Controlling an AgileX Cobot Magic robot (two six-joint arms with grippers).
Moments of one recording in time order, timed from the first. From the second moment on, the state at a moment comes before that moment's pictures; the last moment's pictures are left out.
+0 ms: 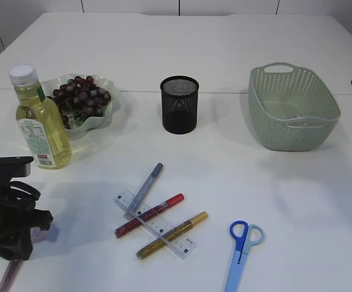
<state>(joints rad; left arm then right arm) -0.24 1.81 -0.79 -0.13 0.62 -0.17 0.02 1.37 -1.35 0.18 1.25 -0.03</state>
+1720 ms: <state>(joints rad) -0.28 1.82 -0.79 -0.16 0.52 -0.17 0.02 1.37 -1.35 0.18 1.25 -0.03</state>
